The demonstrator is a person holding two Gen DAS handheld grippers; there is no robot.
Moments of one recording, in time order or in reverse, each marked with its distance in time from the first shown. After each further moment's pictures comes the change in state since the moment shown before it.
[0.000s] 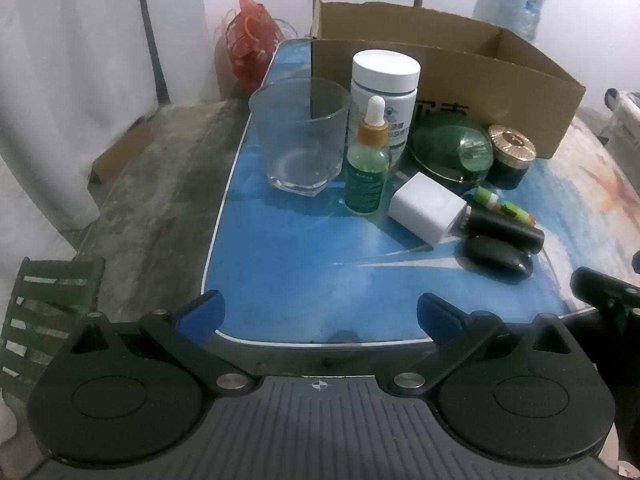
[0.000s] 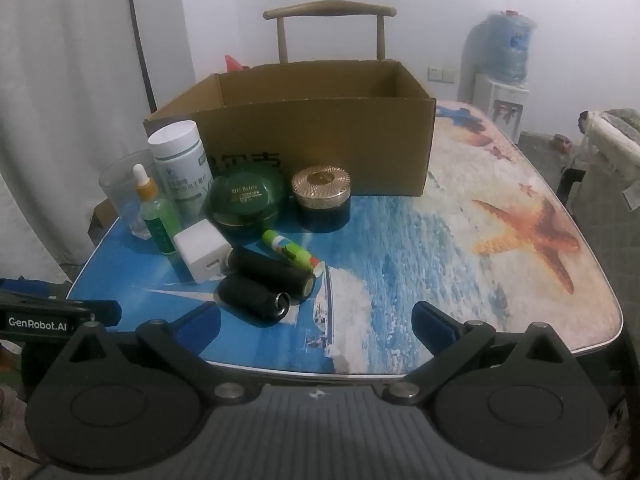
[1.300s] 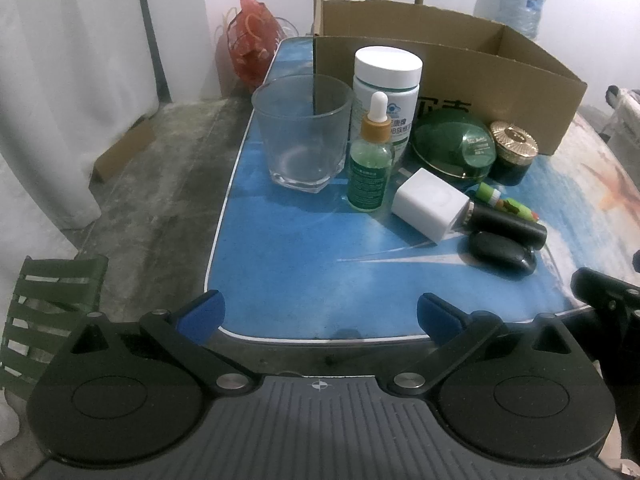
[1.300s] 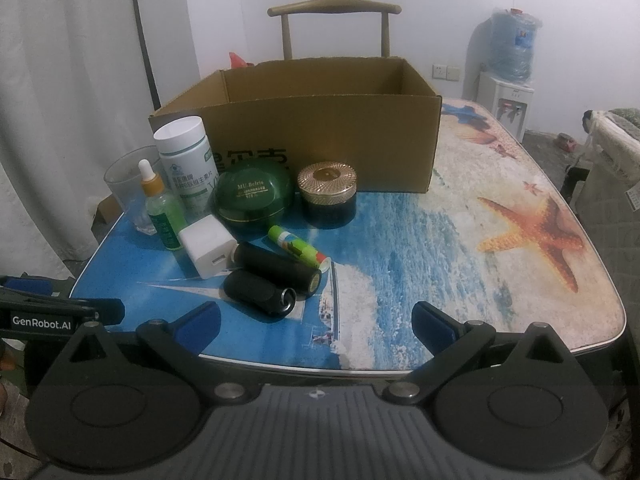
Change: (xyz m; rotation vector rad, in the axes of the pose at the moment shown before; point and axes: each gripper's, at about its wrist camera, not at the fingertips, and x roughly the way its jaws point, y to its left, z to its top) left arm 0.000 0.001 -0.002 0.000 0.002 0.002; right arm -0.001 0.004 -0.001 -0.006 0.011 0.008
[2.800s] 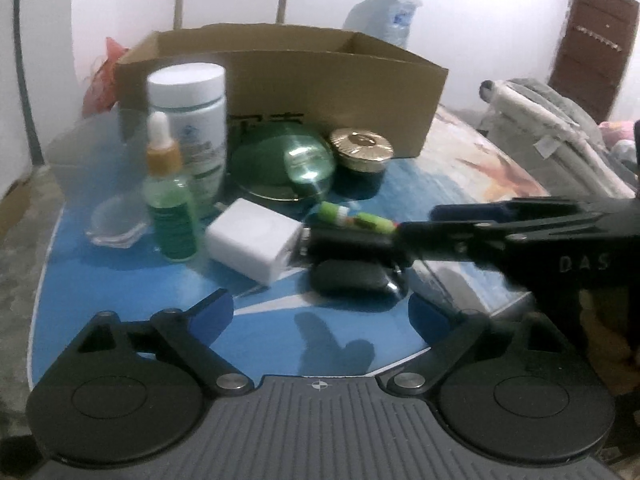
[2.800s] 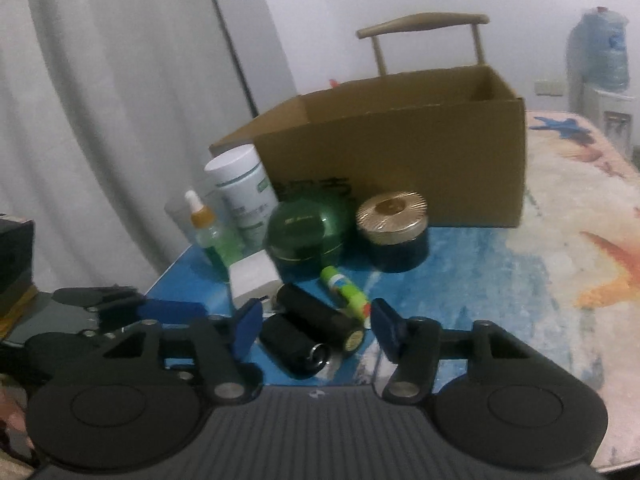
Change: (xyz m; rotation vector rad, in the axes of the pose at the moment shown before) left arm 0.035 -0.062 -0.004 0.181 -0.144 -0.355; right arm 0.052 -0.047 0.013 -0.039 -0.081 0.415
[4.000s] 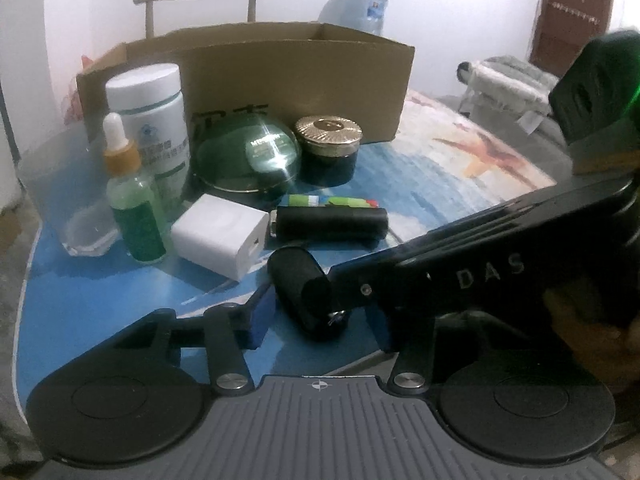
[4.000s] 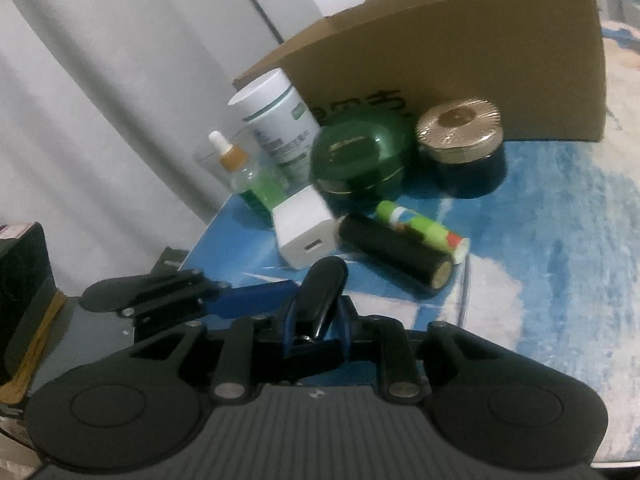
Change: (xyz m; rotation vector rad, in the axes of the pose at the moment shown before) left arm 0.006 -0.018 -0.010 0.096 -0.001 0.002; right arm 0.042 0.013 -0.014 0.106 0.213 0.170
